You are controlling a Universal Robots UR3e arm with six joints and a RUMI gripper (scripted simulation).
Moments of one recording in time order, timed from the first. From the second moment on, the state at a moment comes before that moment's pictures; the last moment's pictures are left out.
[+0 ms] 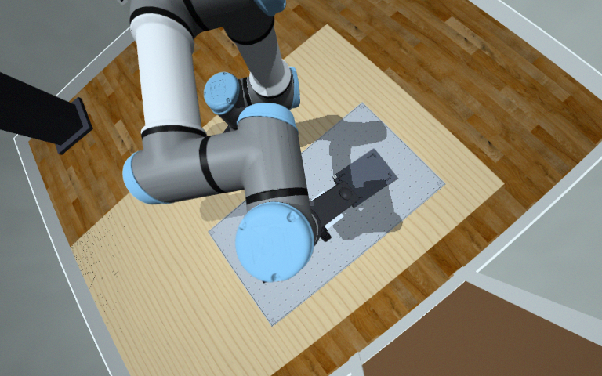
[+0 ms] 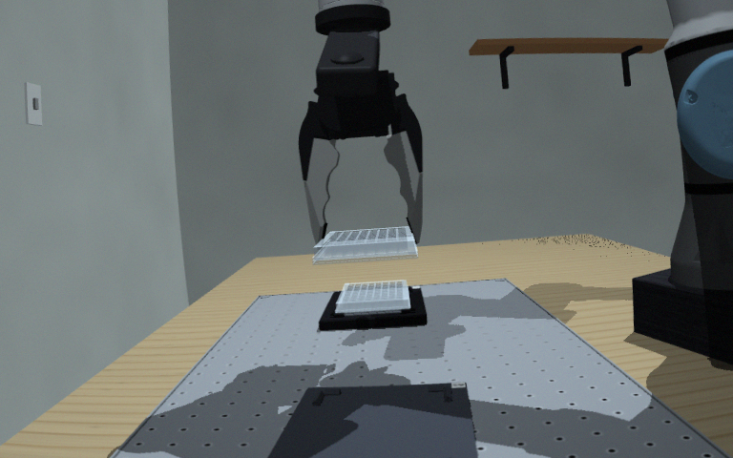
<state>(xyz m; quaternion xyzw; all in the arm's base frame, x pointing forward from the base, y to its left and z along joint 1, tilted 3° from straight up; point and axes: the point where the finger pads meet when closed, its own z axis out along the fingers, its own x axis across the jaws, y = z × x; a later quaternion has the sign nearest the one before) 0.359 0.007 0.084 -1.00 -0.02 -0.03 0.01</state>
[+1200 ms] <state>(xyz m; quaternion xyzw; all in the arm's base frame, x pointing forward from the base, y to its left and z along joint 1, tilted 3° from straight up) 0.367 -0.099 0.083 -1.00 -0.02 -0.03 0.01</state>
